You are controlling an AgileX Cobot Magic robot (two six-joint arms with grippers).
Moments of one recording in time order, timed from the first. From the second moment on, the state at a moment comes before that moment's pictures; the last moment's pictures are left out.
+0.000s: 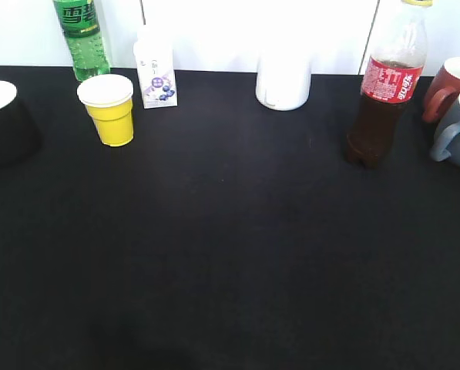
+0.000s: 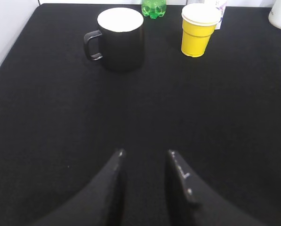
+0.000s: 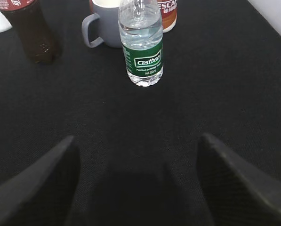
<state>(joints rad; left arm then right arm) -0.09 -0.01 -0.52 0.00 1.06 -0.08 -0.05 -0.01 -0.51 -0.06 1.04 0.19</state>
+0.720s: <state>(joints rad) -0.09 0.10 -0.53 0.00 1.03 -0.07 -0.05 -0.01 -0.51 -0.06 1.04 0.19</state>
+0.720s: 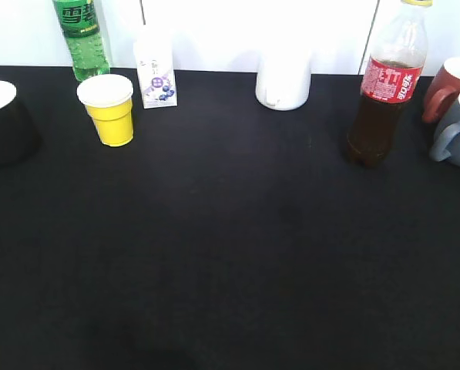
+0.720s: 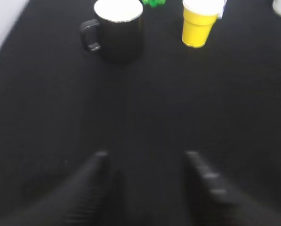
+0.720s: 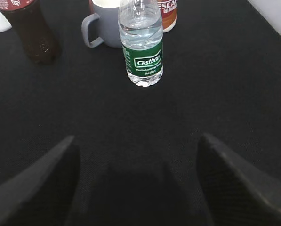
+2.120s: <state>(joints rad) -0.44 2.04 -0.85 -0.40 -0.82 0.15 -0.05 -0.01 -0.51 -0.06 1.04 0.19</state>
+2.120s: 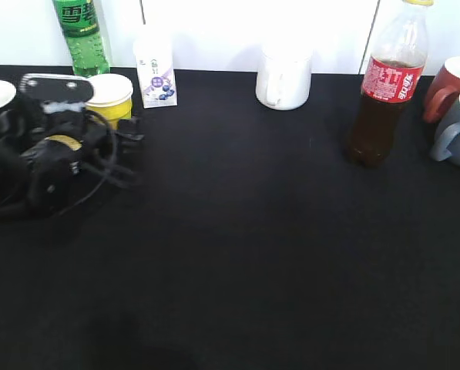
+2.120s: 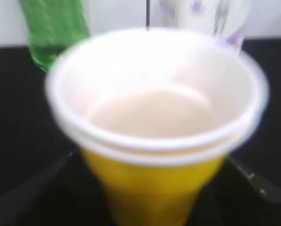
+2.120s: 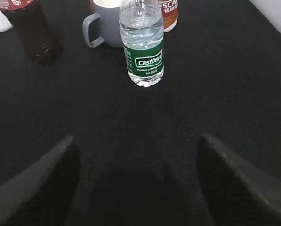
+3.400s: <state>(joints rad) -0.54 1.73 -0.64 0.67 -0.94 -0.42 -0.05 -0.01 -0.51 -0.06 1.04 0.19</state>
